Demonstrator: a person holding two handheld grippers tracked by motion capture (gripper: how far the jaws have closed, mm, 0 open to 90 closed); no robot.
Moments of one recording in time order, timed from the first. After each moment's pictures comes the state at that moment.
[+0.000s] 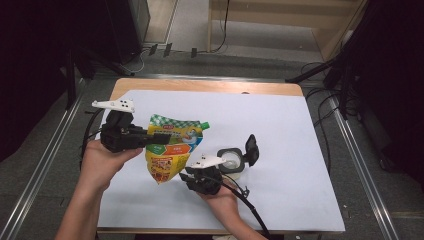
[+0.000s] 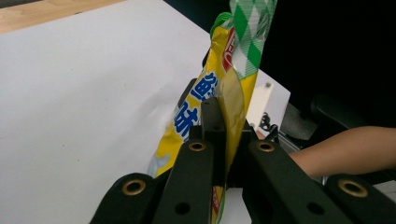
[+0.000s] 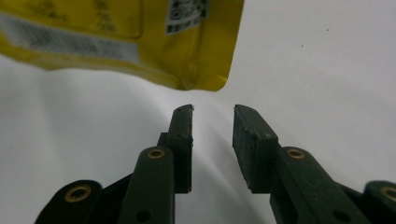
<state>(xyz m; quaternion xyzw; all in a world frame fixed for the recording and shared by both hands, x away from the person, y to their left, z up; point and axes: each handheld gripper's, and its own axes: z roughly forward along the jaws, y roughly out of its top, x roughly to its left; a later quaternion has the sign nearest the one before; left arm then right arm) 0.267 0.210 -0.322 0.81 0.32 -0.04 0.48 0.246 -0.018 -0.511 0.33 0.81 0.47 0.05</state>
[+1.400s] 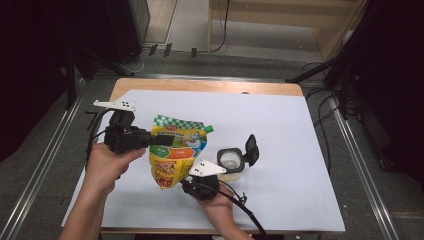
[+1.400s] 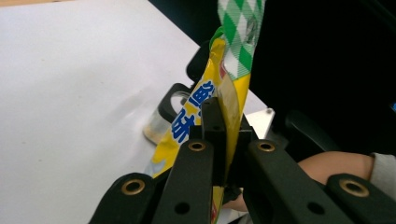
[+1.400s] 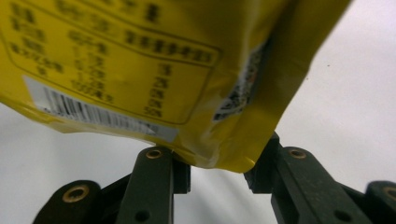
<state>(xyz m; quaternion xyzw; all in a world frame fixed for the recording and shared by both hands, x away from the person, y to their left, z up) 0.271 0.208 -0.332 0.79 0.35 -0.08 0.50 0.228 -0.013 -0.512 0.31 0.79 0.52 0.10</state>
